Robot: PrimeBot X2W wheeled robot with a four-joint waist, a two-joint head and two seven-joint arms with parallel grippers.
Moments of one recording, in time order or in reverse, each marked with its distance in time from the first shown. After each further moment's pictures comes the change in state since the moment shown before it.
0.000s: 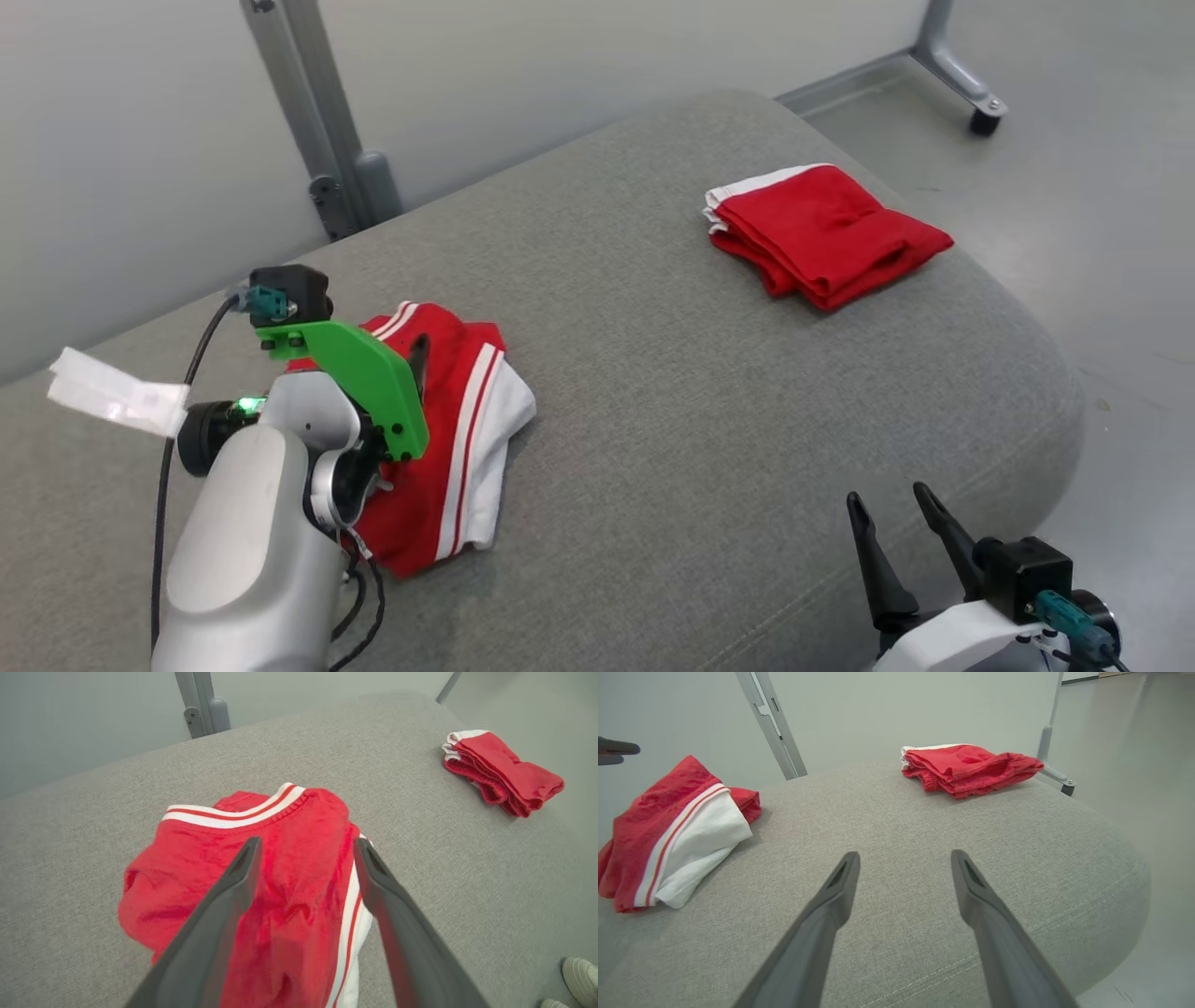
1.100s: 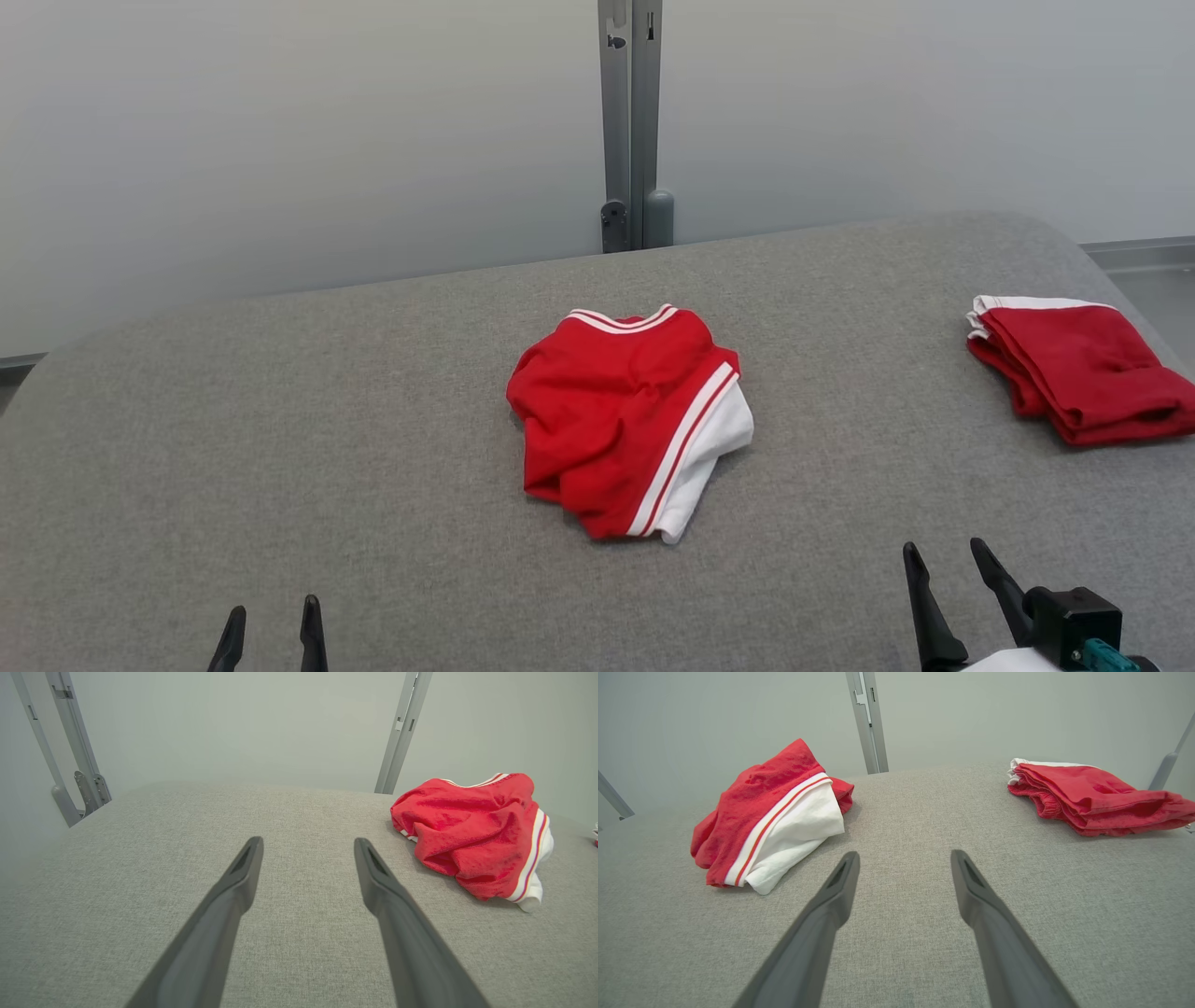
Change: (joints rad) left arm 0.763 -0.030 0.234 -0.331 0.189 -0.129 -0.767; right arm 0.086 0.001 -0.098 0.022 -0.005 0.000 -0.012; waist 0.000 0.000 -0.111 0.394
